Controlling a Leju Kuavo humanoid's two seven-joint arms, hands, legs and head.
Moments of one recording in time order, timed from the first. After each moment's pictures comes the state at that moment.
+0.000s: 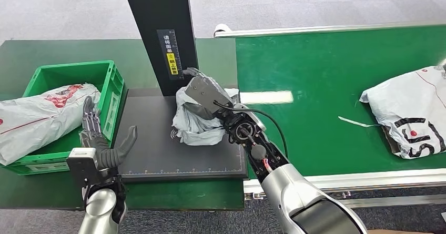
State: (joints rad) left arm -0.14 -0.17 -0.04 -1.44 -0.16 0.26 -0.62; right arm -0.84 0.34 0.40 -0.57 0.44 0.03 -0.30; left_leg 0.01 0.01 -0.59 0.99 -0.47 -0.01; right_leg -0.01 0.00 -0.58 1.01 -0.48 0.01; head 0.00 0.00
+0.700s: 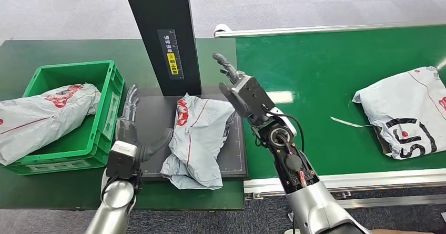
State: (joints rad) left arm -0.24 -0.14 -0.20 -1.36 -0.35 0.17 -0.59; right arm -0.66 0.16 0.39 -1.00 0.21 0.12 -0.35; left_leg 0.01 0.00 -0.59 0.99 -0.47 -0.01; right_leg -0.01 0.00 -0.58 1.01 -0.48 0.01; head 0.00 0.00
